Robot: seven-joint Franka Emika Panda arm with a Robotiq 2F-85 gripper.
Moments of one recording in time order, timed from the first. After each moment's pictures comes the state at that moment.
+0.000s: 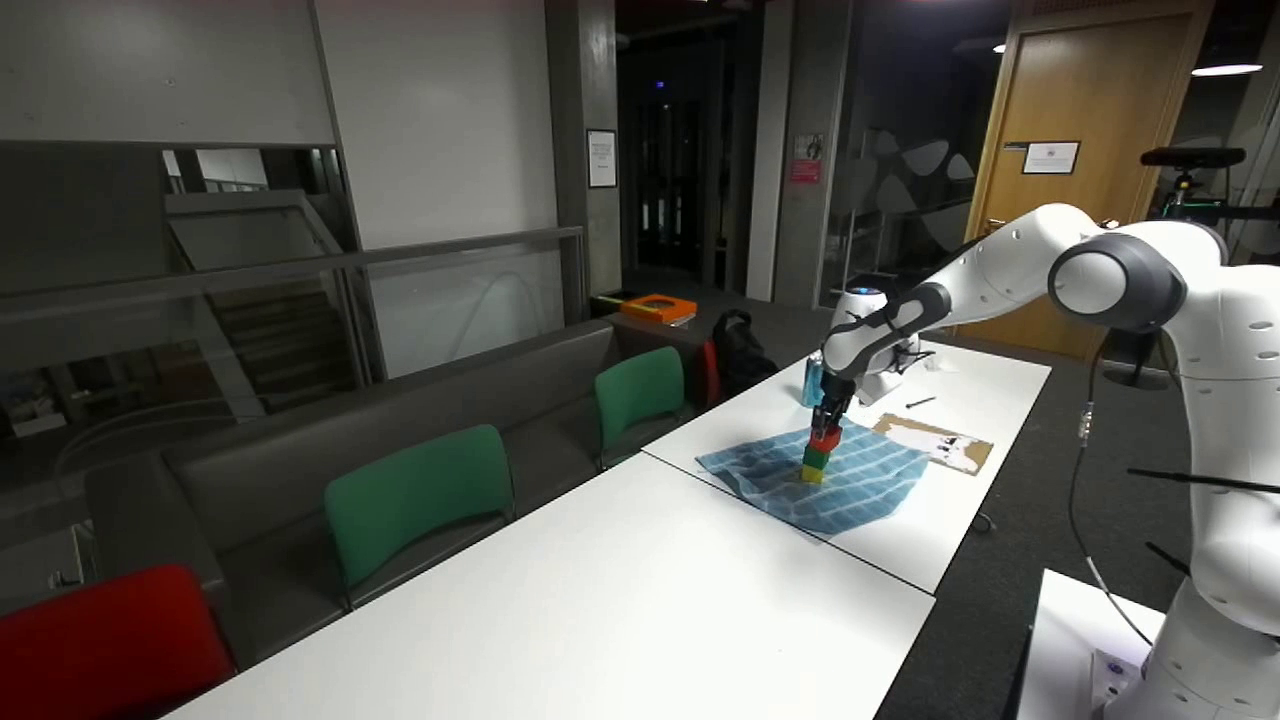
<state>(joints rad) -0.30 0.38 -0.14 -1.94 0.07 2.48 -0.35</state>
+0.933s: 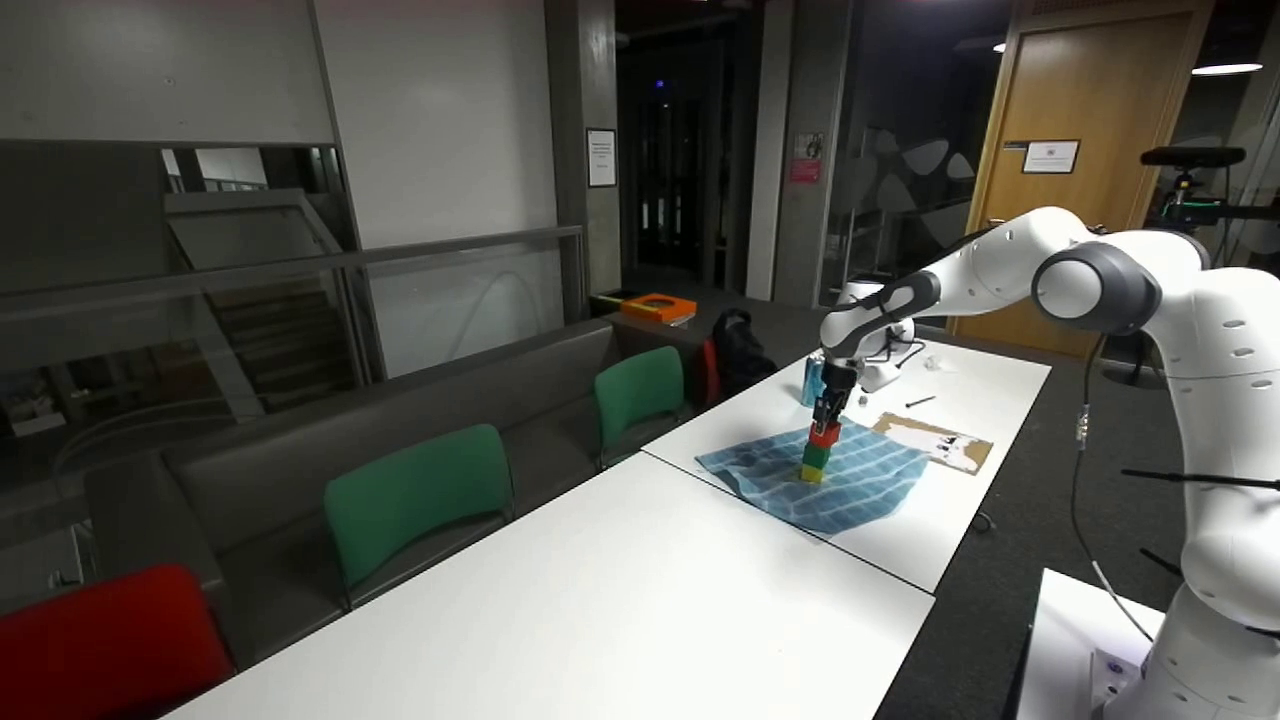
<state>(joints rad) -0.37 0.46 -0.10 -1.79 0.18 2.32 -0.51</state>
